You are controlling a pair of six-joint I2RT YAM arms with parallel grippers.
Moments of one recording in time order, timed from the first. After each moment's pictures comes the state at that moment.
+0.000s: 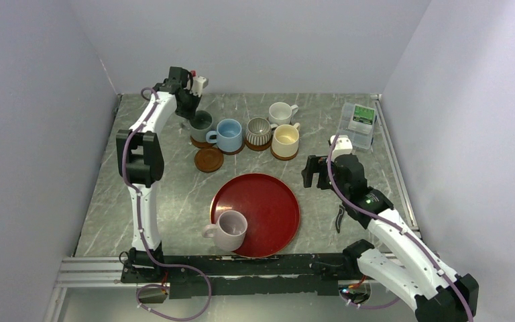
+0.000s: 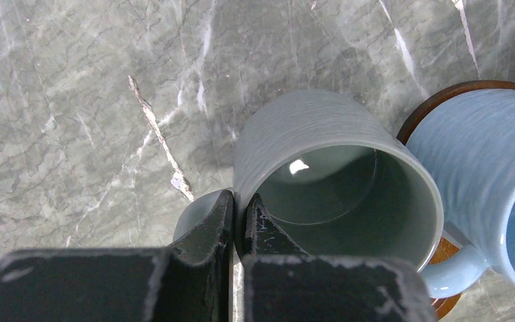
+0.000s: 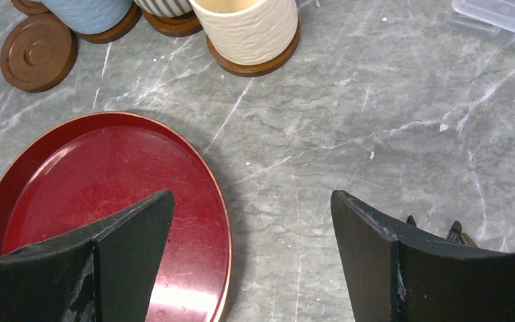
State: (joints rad) left arm -0.12 2.26 2.06 -0.75 0.11 0.27; right arm 0.46 0.79 0.64 -0.34 0.16 0.29
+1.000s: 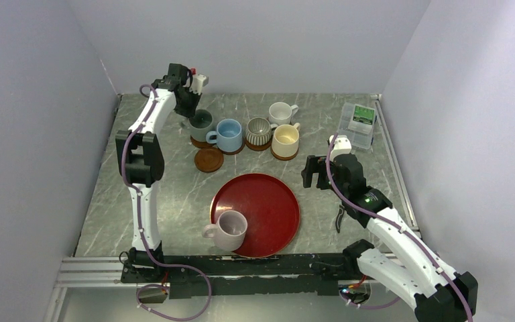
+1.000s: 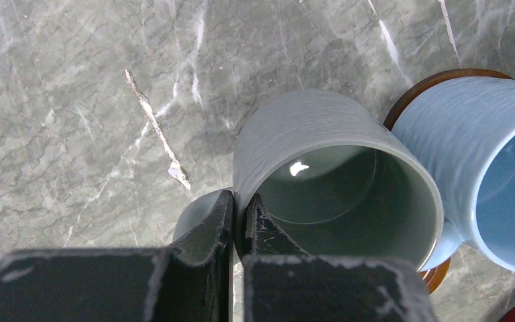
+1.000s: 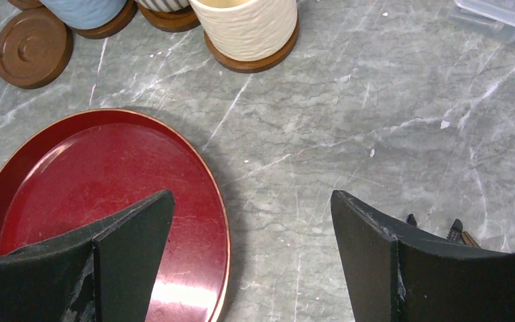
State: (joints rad) left arm -0.12 2.26 2.13 -0.84 0.13 0.27; right arm 0.46 0.81 0.64 -0.33 0.16 0.29
